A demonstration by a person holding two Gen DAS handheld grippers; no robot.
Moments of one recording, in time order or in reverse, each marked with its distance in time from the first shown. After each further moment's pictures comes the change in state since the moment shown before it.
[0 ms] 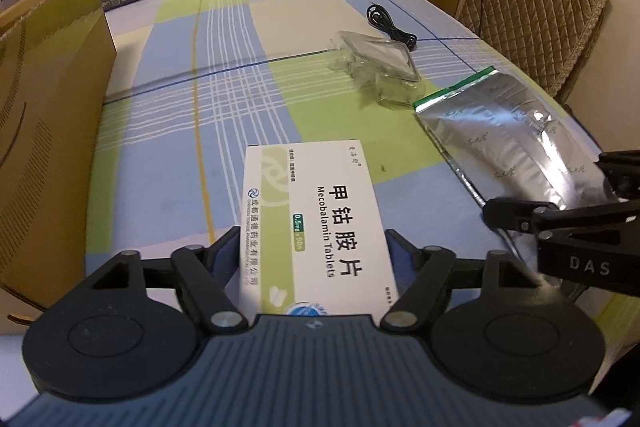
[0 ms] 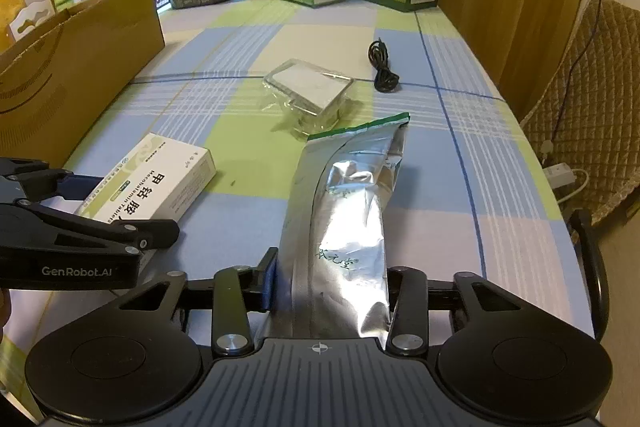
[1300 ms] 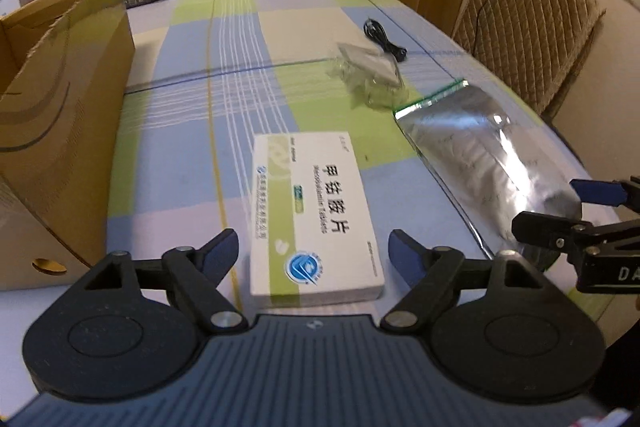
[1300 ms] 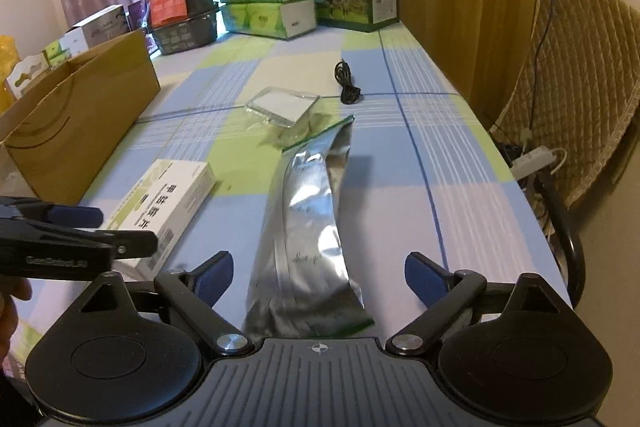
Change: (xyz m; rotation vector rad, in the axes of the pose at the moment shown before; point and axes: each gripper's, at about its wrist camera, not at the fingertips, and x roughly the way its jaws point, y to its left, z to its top) left arm -0.041 0.001 -0.017 -0.062 -0.030 -0.015; right arm -0.055 -0.016 -0.027 0.122 -0.094 0.012
